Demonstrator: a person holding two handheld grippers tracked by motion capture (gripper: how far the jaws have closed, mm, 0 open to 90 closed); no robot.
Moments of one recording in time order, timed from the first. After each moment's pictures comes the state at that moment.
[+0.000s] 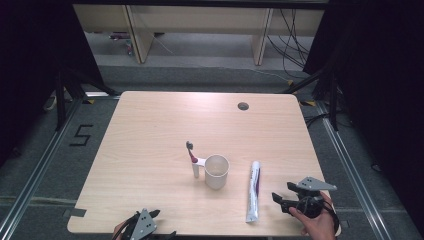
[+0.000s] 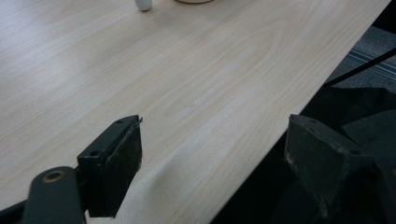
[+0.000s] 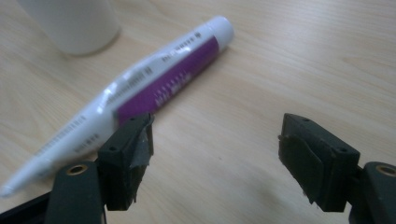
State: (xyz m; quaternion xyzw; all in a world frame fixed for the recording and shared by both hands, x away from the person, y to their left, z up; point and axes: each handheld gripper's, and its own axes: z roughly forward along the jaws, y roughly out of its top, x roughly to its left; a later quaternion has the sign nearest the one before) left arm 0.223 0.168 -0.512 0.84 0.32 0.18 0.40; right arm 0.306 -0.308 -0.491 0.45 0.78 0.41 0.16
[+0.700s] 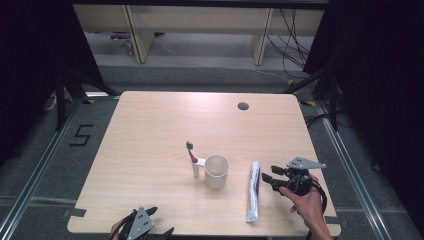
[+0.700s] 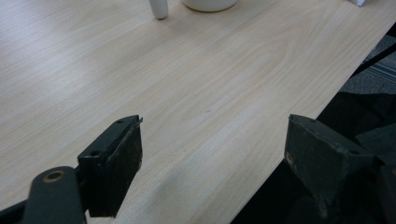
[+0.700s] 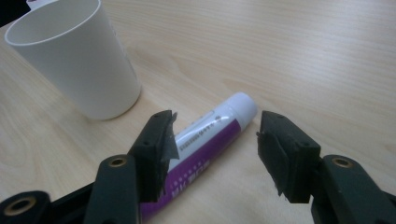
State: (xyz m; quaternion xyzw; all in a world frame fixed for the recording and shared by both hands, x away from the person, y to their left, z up) left arm 0.224 0.170 -0.512 0.82 0.34 0.19 0.42; right arm 0.355 -0.280 -0.472 0.43 0.77 0.45 0.12
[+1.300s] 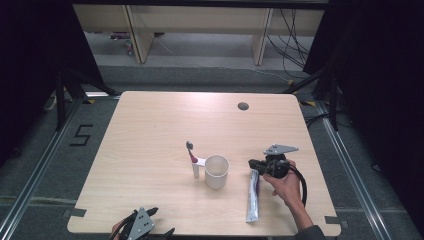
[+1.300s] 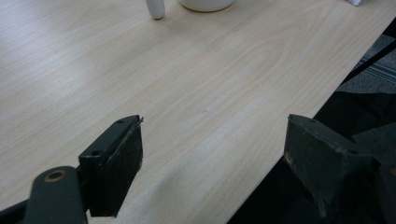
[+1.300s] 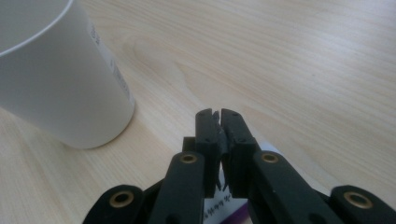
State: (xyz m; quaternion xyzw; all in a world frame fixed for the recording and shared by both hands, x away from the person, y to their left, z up) left arm 0.222 0.168 -0.513 0.82 0.34 0.18 0.42; right arm 0.404 -0.238 -0.481 0.40 0.81 0.41 0.12
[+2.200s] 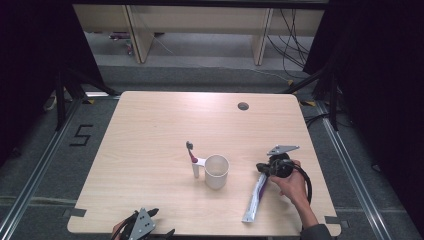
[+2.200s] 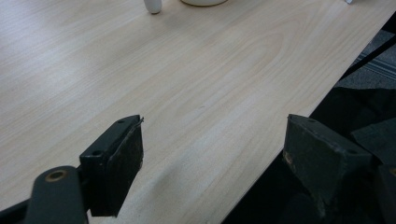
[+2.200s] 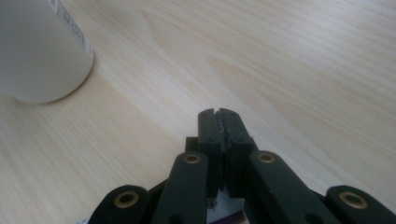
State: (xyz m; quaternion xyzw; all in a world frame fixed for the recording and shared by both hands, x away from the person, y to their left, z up) left arm 0.222 0.168 -0.514 0.83 0.33 0.18 0.41; right arm 0.408 -0.262 -0.489 0.40 0.84 0.34 0.12
